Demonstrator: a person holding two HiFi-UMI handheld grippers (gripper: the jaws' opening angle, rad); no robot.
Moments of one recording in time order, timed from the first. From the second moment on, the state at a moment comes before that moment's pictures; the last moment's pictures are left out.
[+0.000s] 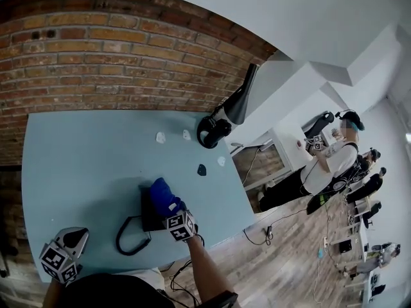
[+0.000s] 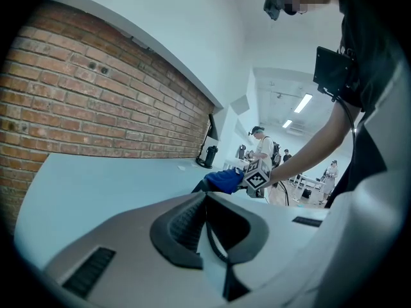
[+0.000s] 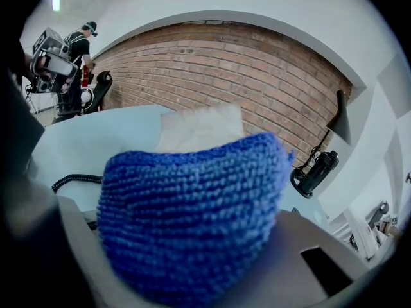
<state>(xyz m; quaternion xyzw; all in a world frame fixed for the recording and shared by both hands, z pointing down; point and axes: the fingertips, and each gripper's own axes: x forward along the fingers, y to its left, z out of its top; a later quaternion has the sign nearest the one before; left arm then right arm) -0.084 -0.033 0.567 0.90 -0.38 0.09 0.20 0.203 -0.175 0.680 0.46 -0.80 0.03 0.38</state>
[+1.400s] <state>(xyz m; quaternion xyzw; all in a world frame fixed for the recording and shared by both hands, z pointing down) -0.071 -0.023 0.564 0.91 -0.36 0.10 0.20 0.191 -0.118 0.709 0.52 -0.78 0.08 0.35</state>
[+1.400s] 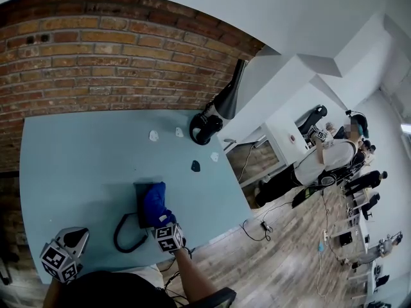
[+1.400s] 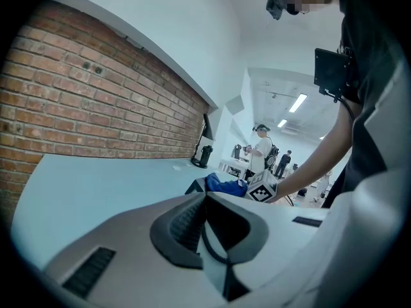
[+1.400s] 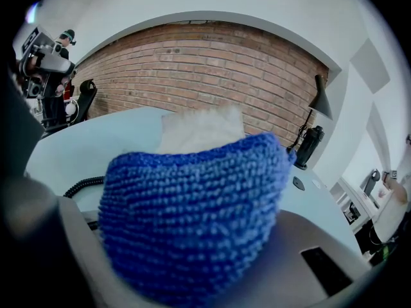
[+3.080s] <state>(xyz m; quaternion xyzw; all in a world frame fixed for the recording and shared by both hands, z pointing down) -0.100 -0.055 0.521 0.90 -0.40 0.09 0.12 0.031 -0.076 0.528 0.46 -0.88 0.10 0.11</state>
